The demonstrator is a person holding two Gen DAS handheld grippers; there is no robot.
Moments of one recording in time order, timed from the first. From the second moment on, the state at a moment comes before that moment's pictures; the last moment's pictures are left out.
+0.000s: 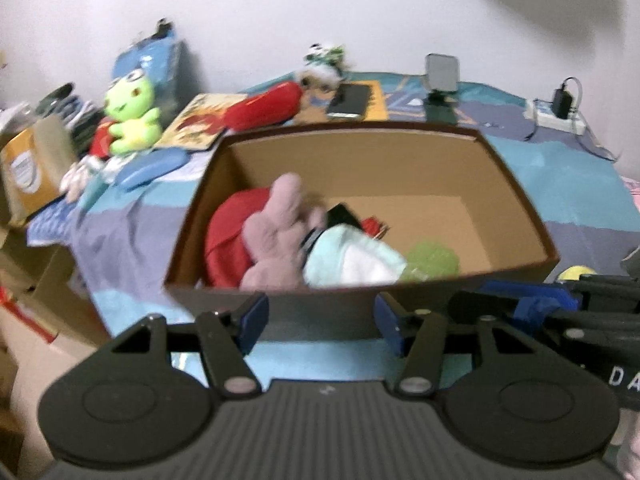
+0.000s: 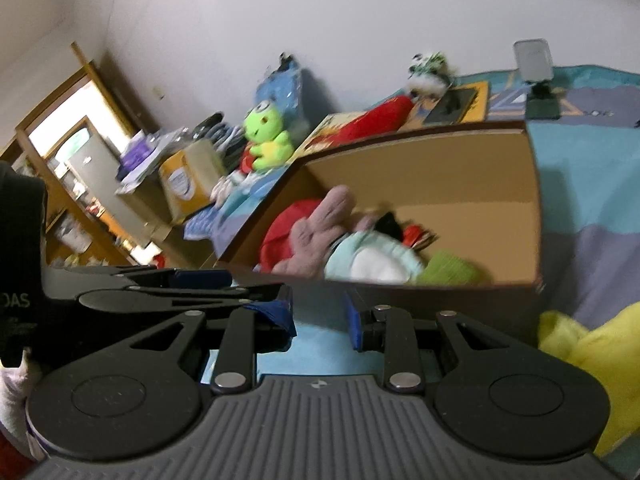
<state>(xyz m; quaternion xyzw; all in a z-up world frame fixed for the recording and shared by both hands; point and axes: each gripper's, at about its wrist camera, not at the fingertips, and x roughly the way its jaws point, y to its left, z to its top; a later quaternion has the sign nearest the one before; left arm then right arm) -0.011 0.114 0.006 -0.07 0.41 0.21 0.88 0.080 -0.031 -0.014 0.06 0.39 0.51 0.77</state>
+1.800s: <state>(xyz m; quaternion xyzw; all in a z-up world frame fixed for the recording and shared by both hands) 0.056 -0.057 -0.050 -0.12 0.41 -0.17 0.89 0.126 -0.233 -0.085 0.31 0.48 0.38 0.73</state>
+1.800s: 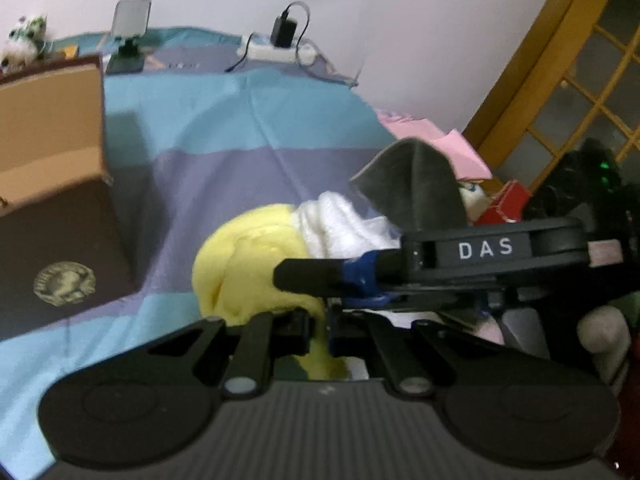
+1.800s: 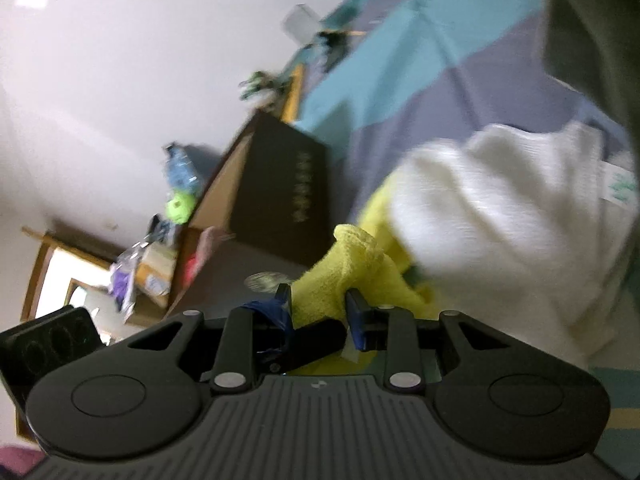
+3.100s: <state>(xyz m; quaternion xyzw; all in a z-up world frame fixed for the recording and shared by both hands) 0.186 0.168 -0.051 -0.16 0.47 -0.10 0.86 0.229 0.014 -0.042 0.08 0.40 0.37 0.83</state>
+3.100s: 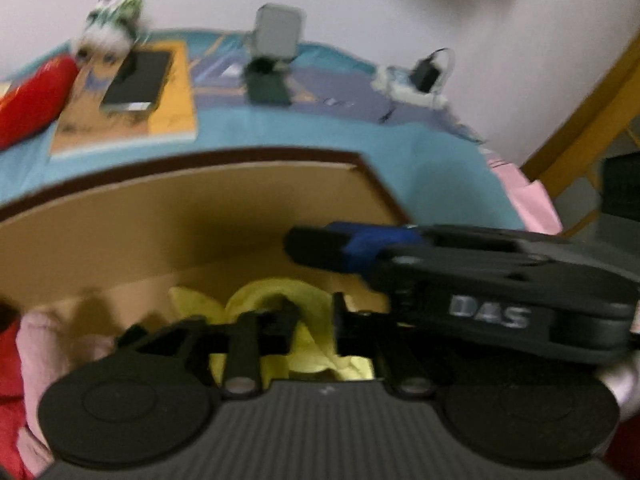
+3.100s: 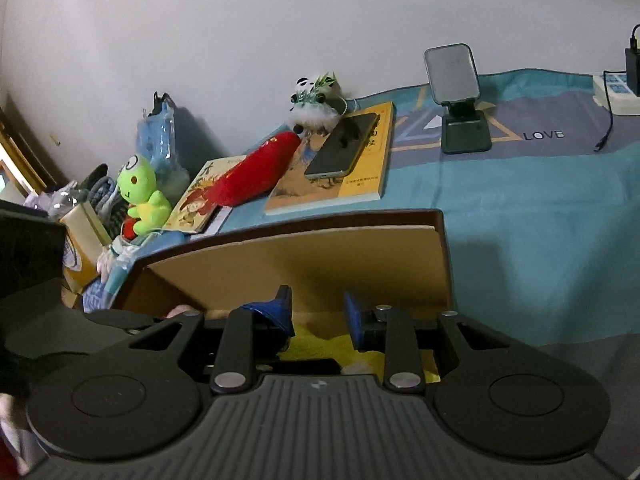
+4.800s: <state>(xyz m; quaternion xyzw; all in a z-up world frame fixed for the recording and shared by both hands) 0.104 -0.103 -0.107 -0.09 0.47 -0.23 0.85 0.141 -0.273 -0.106 0.18 0.48 0.21 0.83</state>
